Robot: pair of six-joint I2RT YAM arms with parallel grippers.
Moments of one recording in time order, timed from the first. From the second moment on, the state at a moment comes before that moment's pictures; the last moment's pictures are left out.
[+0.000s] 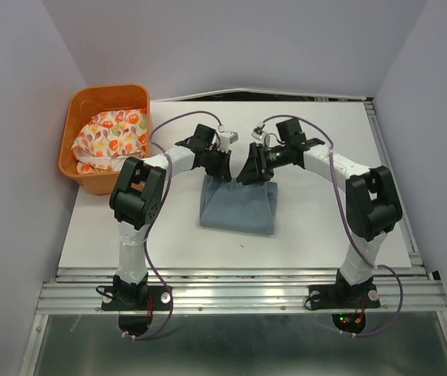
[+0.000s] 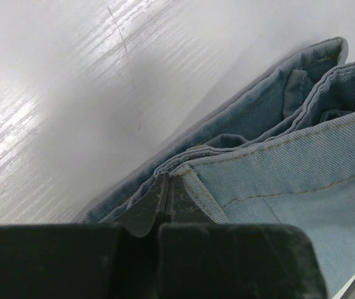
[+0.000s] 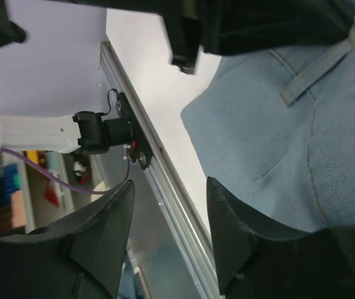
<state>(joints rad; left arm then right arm) -0.45 2.07 1.43 -0.31 0.49 -0.04 0.36 1.84 1.39 -0.42 -0.98 0.42</state>
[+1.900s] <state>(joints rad) -0.35 1.74 1.07 -0.18 0.77 -0.09 0.28 1.81 1.22 -0.46 -0.72 0.34</state>
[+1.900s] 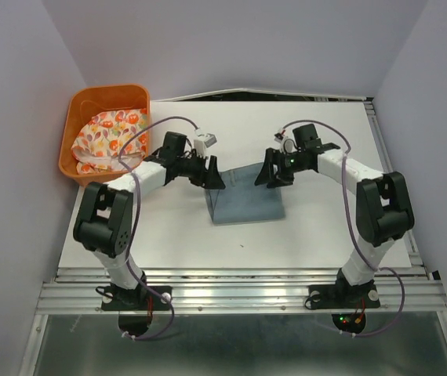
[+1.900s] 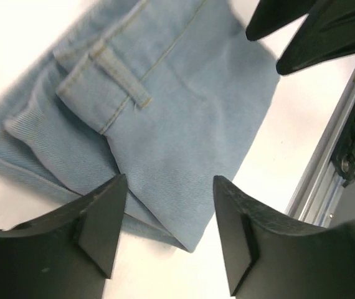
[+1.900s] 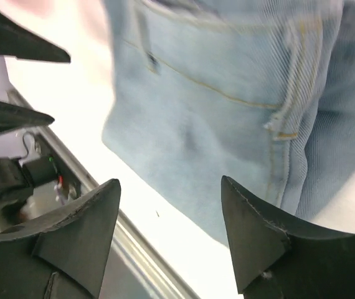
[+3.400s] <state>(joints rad) -0.19 1.29 1.09 -0.36 0.36 -0.04 -0.10 2.16 1.66 -0.55 -0.11 -0.19</state>
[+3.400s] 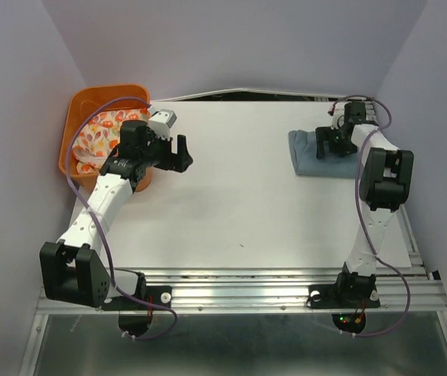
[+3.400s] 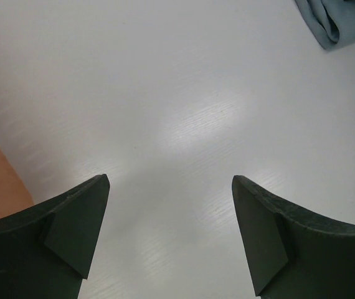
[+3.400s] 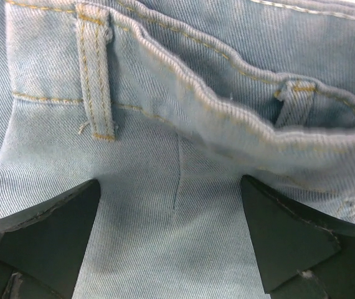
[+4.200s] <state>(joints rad) -0.15 1.27 1.10 -0.40 0.43 0.02 -0.17 2.63 2.39 -0.49 -0.20 -0.24</state>
